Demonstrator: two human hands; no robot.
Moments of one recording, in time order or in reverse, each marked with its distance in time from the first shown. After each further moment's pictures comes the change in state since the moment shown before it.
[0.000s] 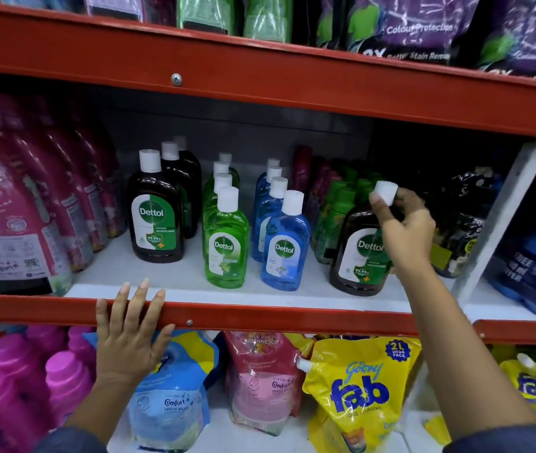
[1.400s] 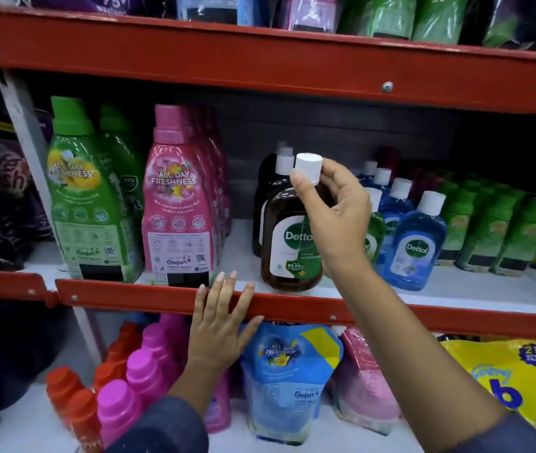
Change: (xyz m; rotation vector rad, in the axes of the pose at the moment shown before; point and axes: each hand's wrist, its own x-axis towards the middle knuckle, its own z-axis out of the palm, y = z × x) left_hand -0.012 -0.092 -0.001 -0.112 0.059 0.022; right_hand -0.160 -0.192 0.207 0.467 -0.171 -0.178
